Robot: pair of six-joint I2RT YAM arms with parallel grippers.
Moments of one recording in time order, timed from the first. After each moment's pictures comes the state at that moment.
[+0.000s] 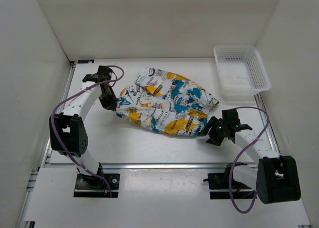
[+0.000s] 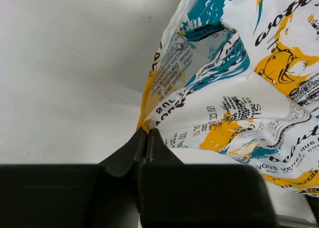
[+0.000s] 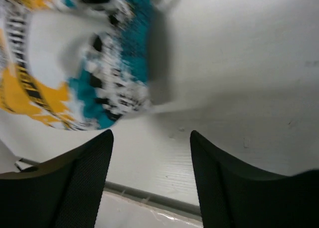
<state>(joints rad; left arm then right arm) -0.15 1.66 1.38 -1.00 -0.06 -0.58 0.15 1.12 0.51 -0.44 -0.31 0.70</state>
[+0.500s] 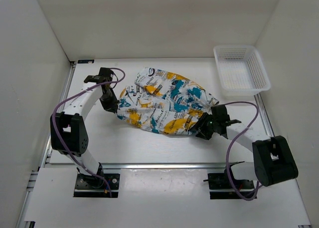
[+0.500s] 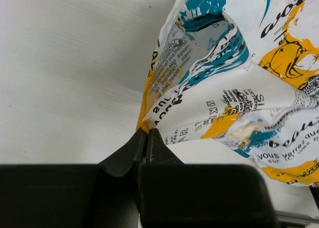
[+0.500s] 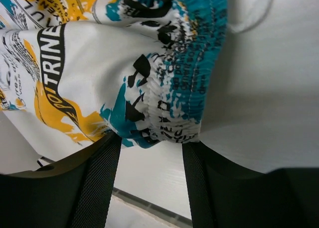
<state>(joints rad) -0.16 1.66 1.35 -1.00 -0.05 -0.59 0.29 1.29 0.50 -0.20 -0.30 0.89</state>
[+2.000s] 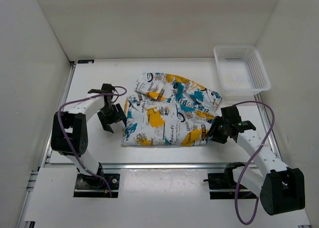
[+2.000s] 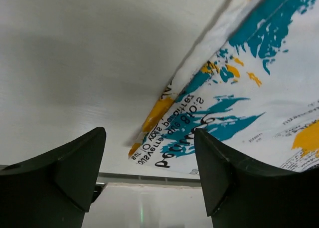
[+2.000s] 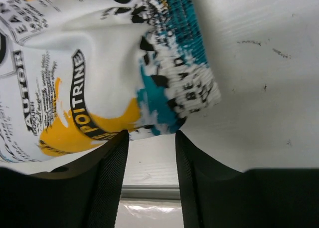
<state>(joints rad) -0.15 1.66 1.09 -0.90 0.09 -0.59 0.22 1.01 0.59 -0.69 -0.09 0.66</state>
